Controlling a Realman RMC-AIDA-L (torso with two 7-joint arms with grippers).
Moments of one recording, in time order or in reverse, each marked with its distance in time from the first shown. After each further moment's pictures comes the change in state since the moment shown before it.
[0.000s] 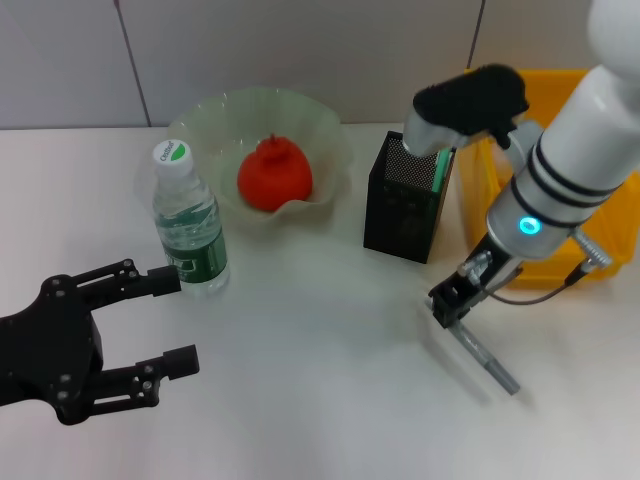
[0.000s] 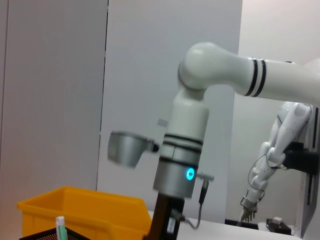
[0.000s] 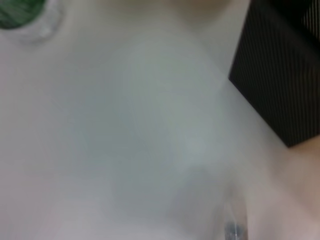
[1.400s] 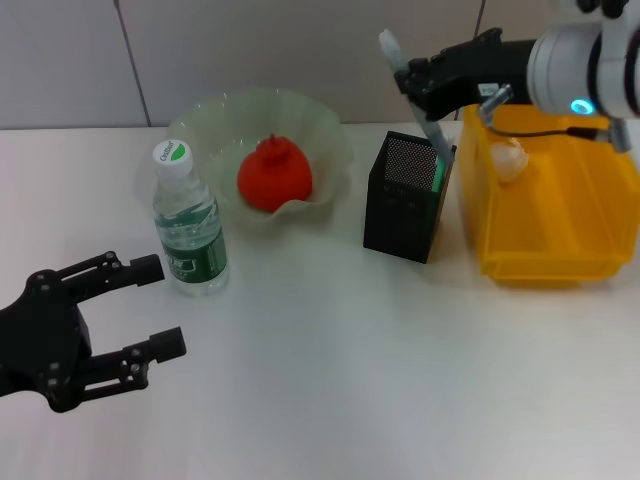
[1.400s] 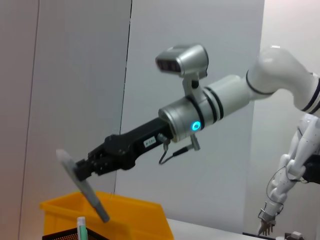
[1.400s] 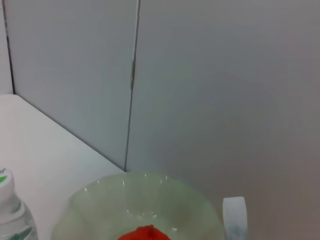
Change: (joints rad) left arm -0.006 0.005 -0.049 -0.069 0.000 -0.009 0.026; right arm -0.370 -0.008 0.001 -0.504 0.271 0.549 -0.457
